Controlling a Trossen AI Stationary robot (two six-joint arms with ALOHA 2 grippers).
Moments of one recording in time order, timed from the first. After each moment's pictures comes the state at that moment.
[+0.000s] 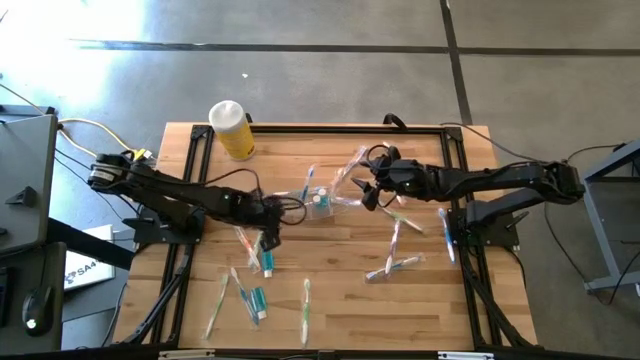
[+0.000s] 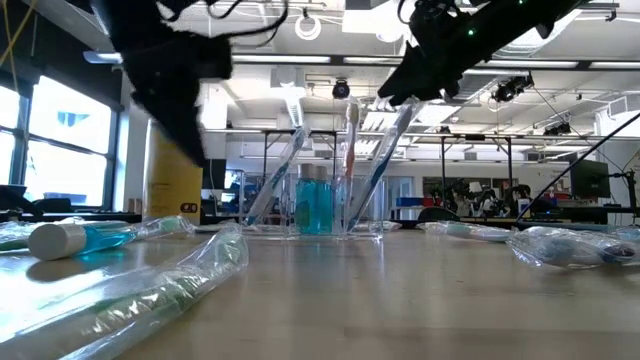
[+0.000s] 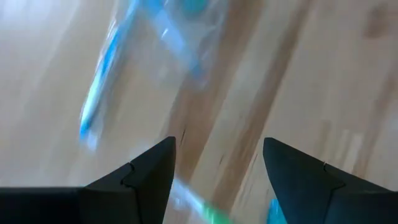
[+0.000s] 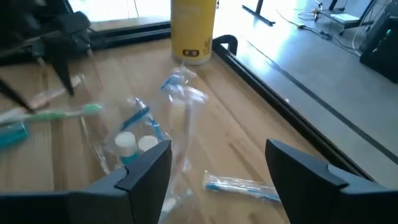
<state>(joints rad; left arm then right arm) -0.16 1.33 0.86 -0.60 -0.28 -0.53 -0.10 1.22 0.75 0.01 0.37 0.14</state>
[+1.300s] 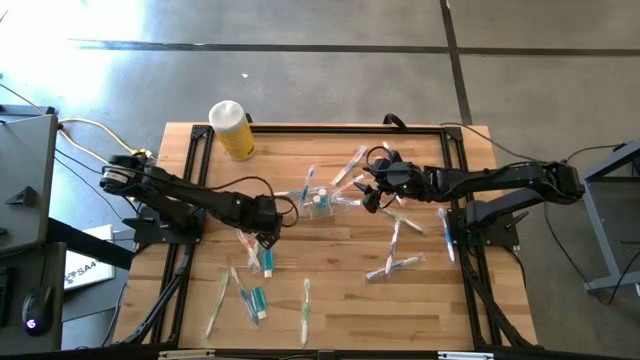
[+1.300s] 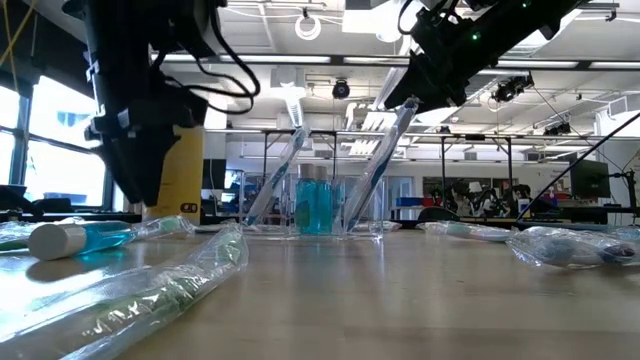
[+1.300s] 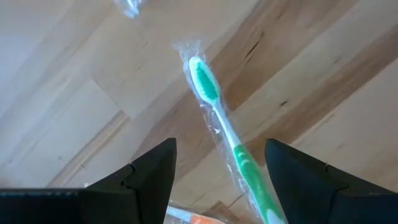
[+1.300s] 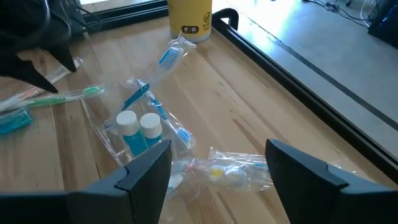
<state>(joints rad) -0.16 1.45 0.86 -0.81 -0.24 -0.98 -0.10 1.22 0.75 -0.06 0.36 0.22</state>
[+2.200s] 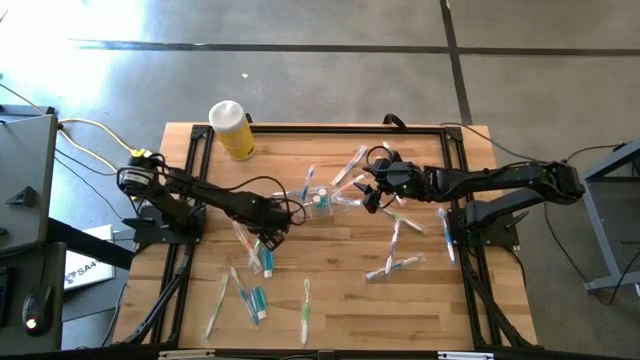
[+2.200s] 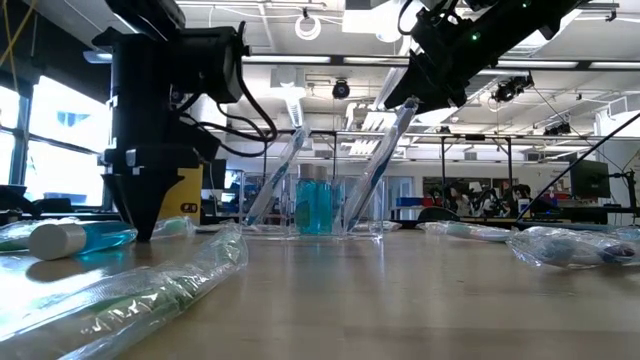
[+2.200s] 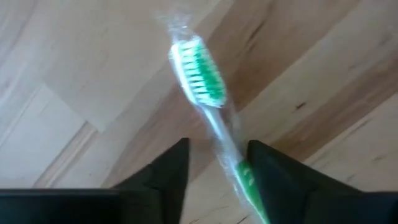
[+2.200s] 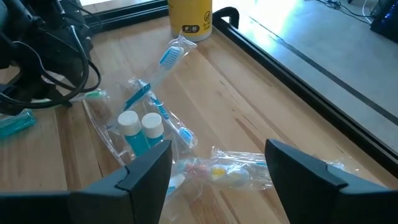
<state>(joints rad) -0.08 1.65 0.86 -0.73 -0.15 -0.87 -0.10 1.22 0.75 -0.07 0.36 0.24</state>
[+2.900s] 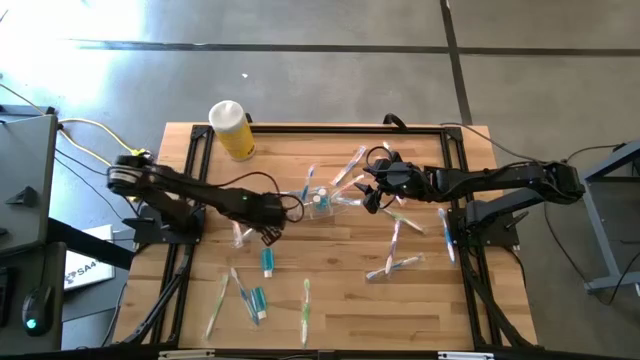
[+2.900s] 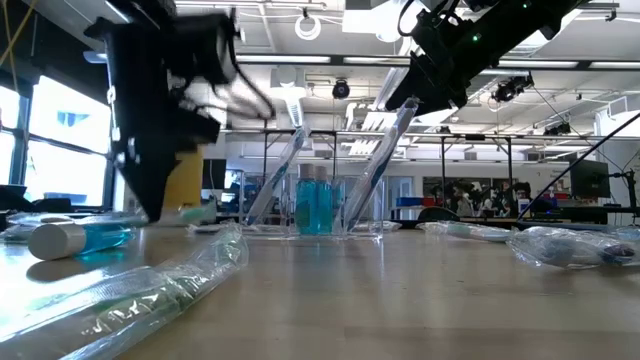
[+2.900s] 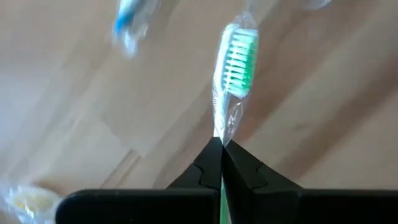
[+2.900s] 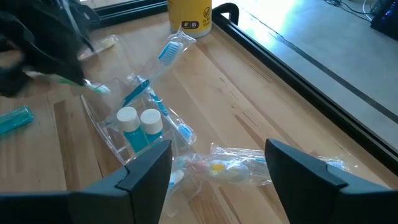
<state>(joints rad) -0.10 1.49 0.85 -0.75 -0.26 -0.79 -0.10 1.22 0.75 -0.08 0.36 0.24</state>
